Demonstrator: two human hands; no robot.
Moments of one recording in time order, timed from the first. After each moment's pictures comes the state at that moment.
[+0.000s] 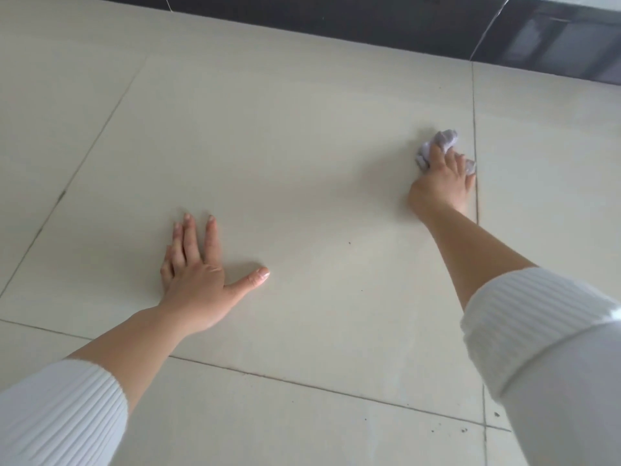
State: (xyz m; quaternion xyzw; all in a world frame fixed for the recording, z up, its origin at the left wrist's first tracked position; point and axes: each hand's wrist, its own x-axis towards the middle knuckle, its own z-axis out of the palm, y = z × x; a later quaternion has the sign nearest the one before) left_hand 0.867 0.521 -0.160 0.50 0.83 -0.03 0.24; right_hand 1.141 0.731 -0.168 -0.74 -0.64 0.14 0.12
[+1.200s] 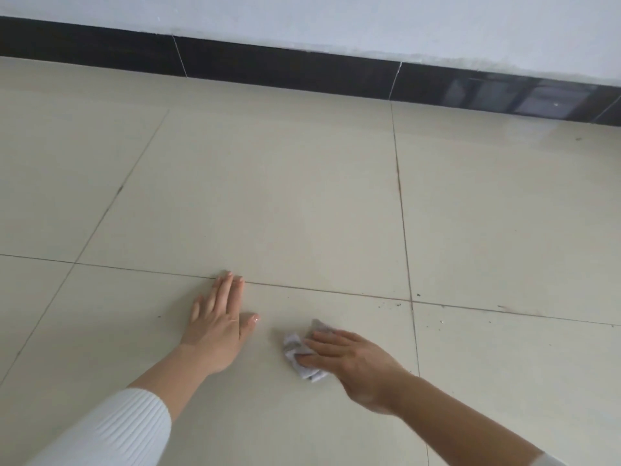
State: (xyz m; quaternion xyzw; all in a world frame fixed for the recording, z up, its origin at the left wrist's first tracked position) left_hand 0.910 0.350 -0.144 0.64 0.73 -0.11 0.21; right_hand 1.184 0.361 -0.155 -0.26 -0.95 0.20 0.01
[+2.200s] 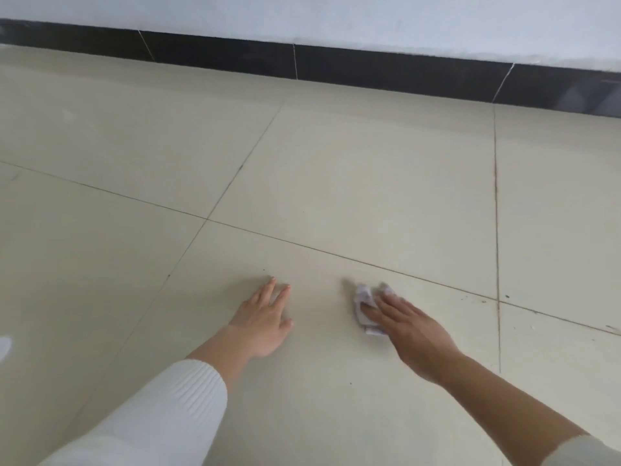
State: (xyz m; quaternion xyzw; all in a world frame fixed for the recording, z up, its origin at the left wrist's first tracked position) left_hand 0.868 0.270 -0.111 0.59 0.75 -0.17 0.26; right_hand 1.147 0.355 -0.151 -0.33 -0.94 0.11 -0.02
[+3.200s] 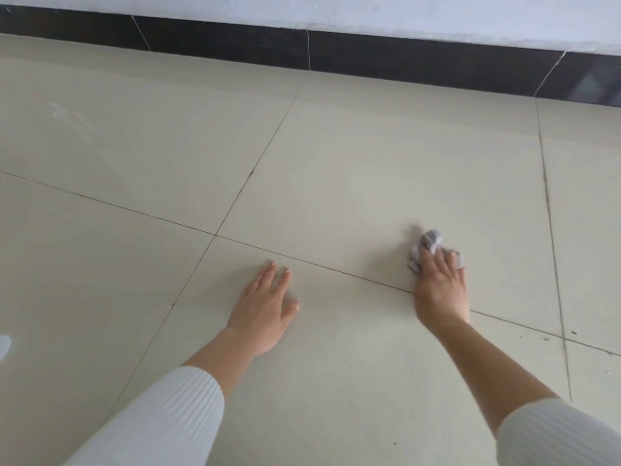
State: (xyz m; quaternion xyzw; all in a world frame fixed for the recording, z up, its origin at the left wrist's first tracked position) left_hand 0.794 0.315 -0.142 0.61 0.77 -0.03 0.19; right_hand 1.061 0.451 -0.168 -0.62 -0.77 0.14 0.08
